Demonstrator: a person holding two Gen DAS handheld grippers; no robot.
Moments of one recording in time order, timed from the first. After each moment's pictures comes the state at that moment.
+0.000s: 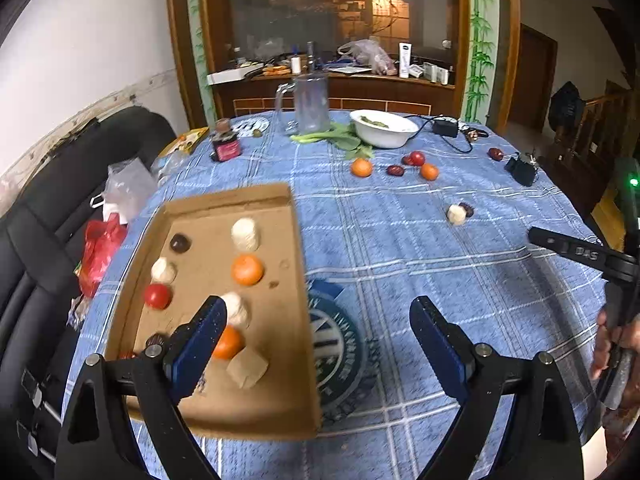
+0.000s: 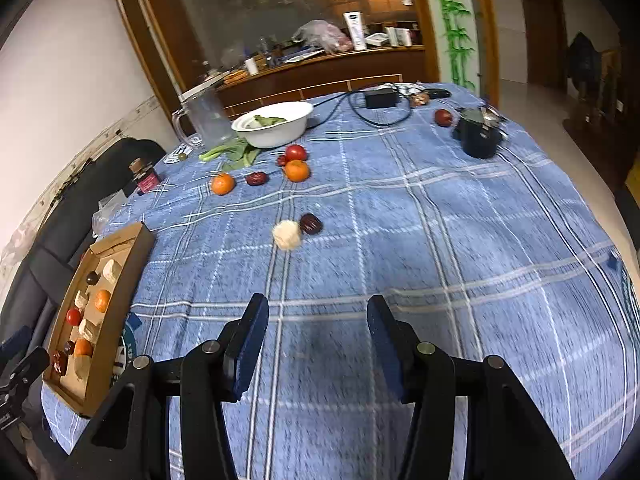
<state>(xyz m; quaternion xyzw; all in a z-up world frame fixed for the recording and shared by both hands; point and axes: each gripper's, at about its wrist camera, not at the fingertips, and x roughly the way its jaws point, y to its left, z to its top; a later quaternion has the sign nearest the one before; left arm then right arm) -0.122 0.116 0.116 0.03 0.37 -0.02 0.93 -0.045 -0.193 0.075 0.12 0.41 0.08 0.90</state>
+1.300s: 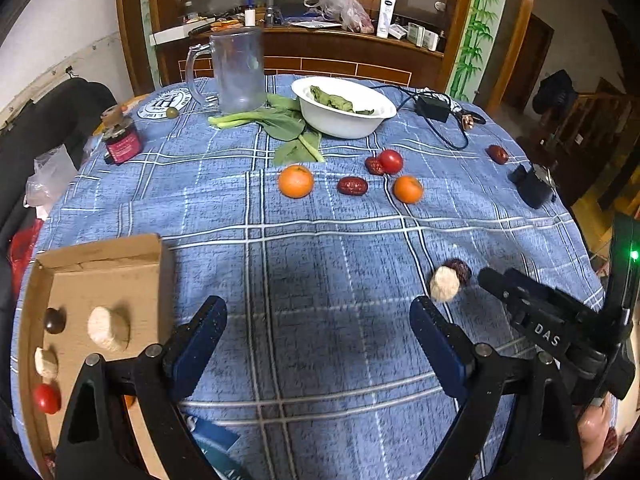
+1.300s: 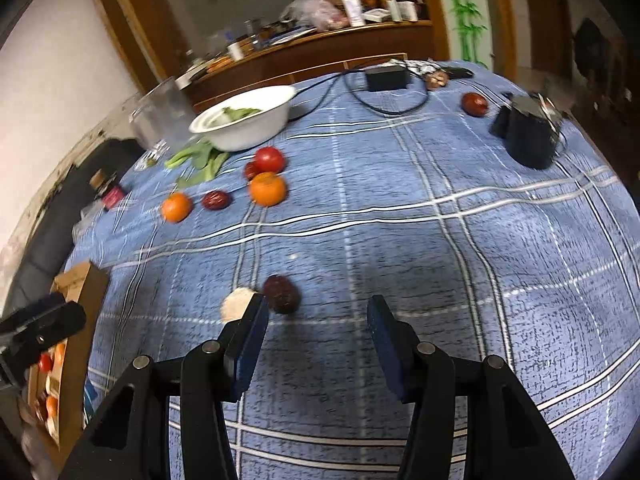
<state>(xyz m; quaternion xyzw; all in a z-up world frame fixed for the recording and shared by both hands) 0.056 0.047 0.077 0.00 0.45 -0.07 0.89 0.064 -0.201 0.026 0.14 0.43 0.07 0.89</state>
